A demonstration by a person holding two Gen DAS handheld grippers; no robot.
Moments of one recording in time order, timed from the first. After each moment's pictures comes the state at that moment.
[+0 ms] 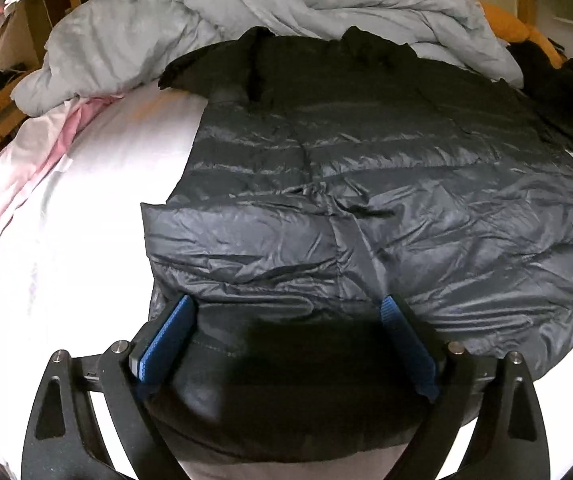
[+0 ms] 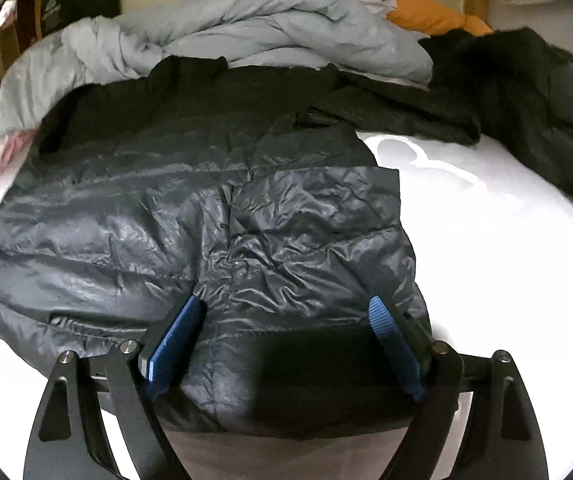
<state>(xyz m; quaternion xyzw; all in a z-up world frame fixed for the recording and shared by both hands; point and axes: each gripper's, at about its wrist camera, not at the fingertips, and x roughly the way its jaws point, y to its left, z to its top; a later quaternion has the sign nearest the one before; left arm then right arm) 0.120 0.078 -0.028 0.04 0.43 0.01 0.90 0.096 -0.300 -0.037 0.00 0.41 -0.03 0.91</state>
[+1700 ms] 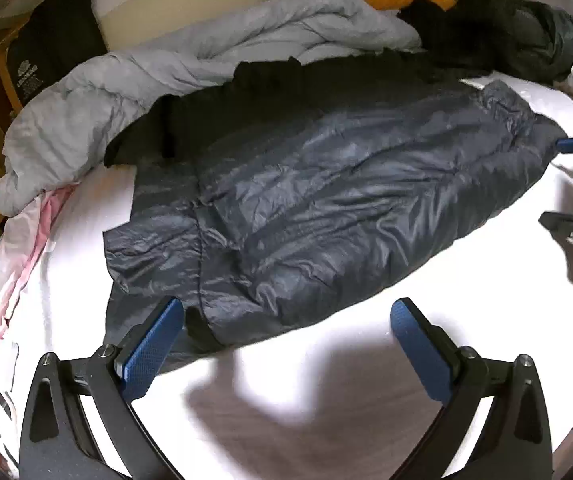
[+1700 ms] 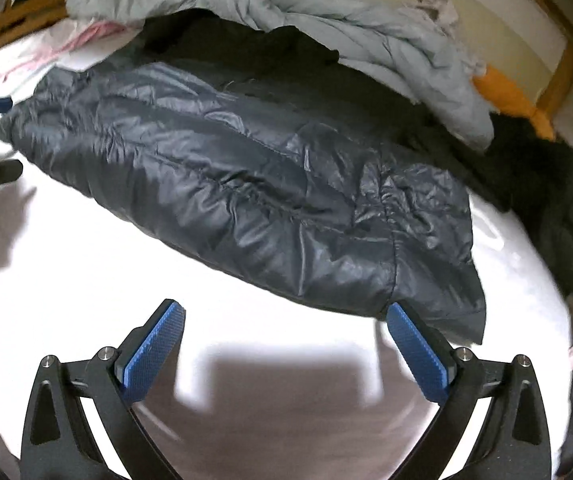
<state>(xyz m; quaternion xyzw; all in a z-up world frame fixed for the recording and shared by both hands) 0.037 0.010 -0.018 0.18 0.37 -0.09 0.91 0.017 -0.207 -0.030 -0.18 0.41 0.05 0.89</state>
